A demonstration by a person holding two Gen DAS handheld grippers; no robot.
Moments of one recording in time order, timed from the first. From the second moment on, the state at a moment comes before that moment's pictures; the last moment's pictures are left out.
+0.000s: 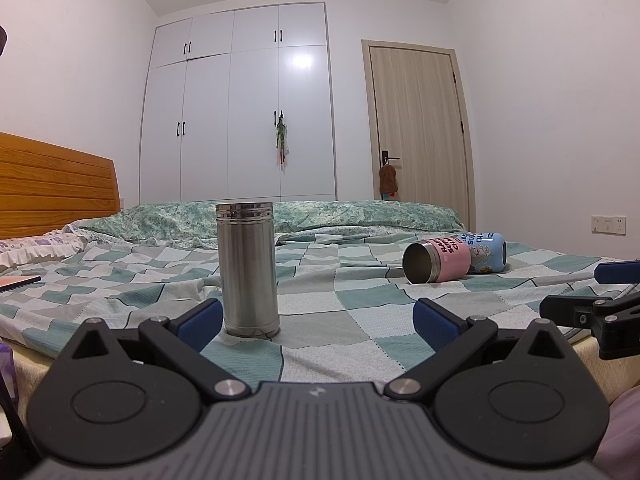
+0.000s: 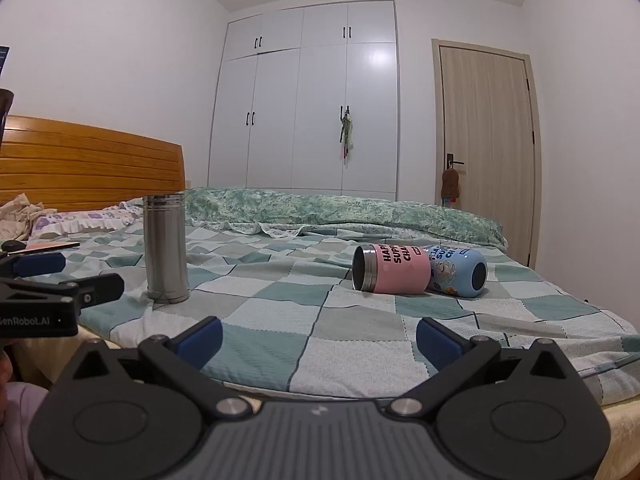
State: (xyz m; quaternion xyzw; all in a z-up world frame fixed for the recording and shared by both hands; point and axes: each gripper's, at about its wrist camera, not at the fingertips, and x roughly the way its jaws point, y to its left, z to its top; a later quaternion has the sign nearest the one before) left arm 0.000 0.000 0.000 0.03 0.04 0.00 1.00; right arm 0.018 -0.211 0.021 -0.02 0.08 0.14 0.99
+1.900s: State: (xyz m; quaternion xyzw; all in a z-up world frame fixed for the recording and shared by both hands) left arm 0.001 -0.002 -0.001 0.03 0.04 0.00 1.00; right arm 0.018 -0.209 0.021 -0.02 0.08 0.14 0.99
